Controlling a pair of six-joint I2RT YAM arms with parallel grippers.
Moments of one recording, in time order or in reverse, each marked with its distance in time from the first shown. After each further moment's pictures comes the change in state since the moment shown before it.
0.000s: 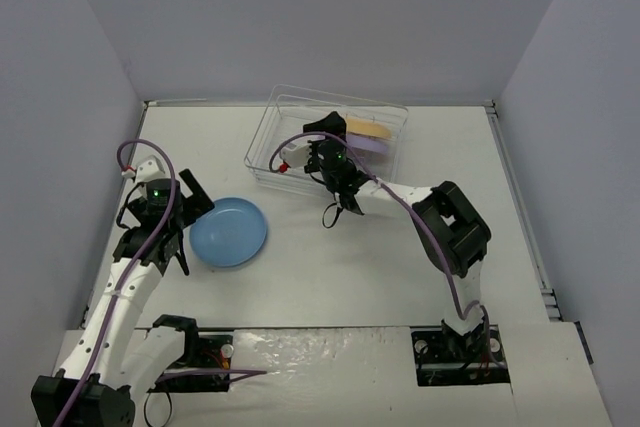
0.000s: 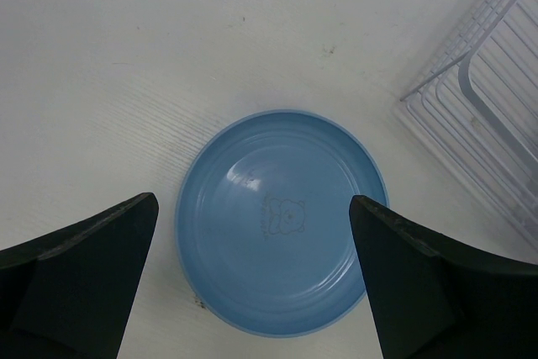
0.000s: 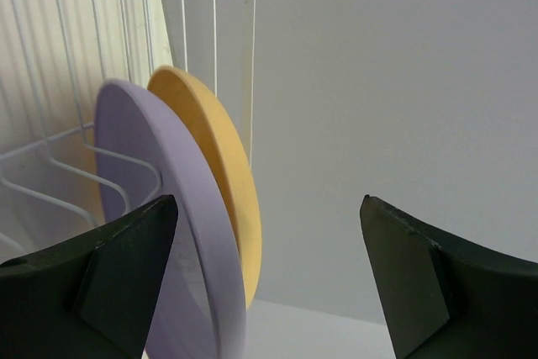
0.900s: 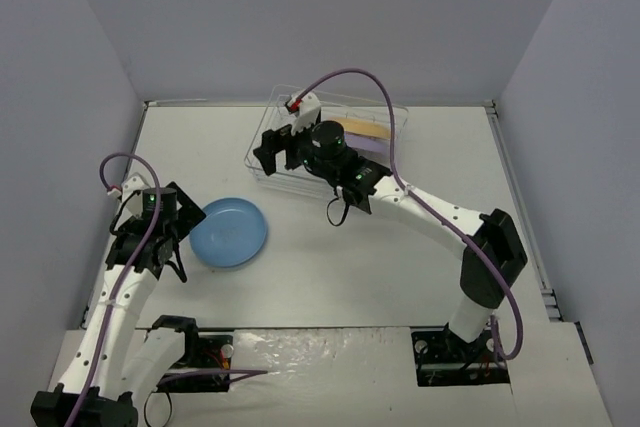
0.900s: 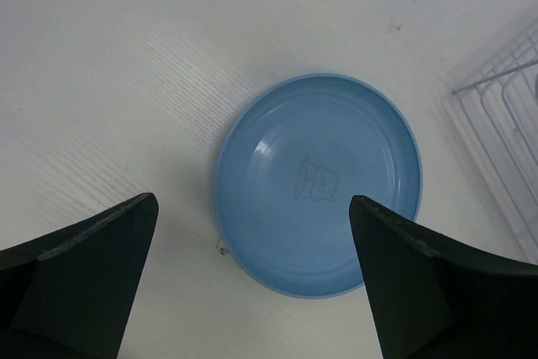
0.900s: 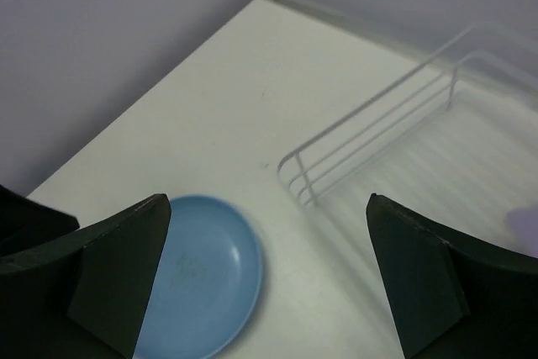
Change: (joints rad) left arm 0.032 -0.039 0.026 -0.238 -0.045 -0.185; right arm 0.138 -0.266 0.180 -0.380 -0.395 1.601
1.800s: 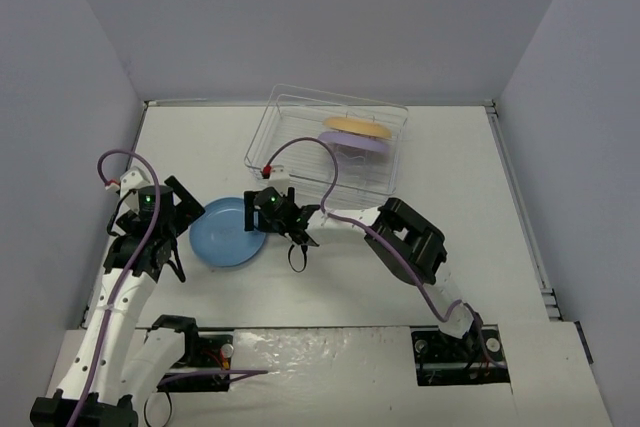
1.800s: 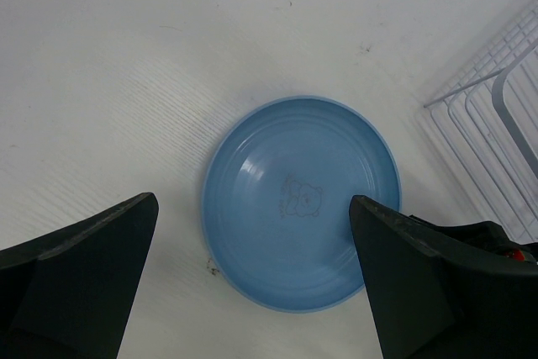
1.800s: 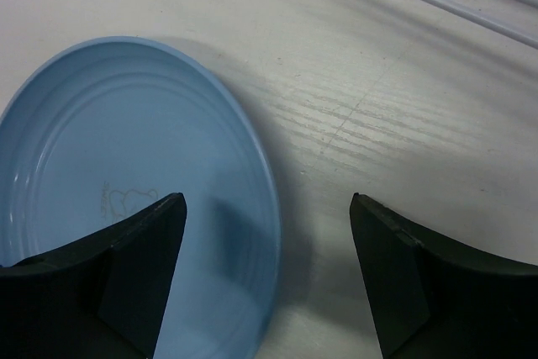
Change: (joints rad) left arm 0.000 -0.030 0.002 0.070 0.002 0.061; right arm 0.171 0.454 -0.009 -0.040 0.272 0.481
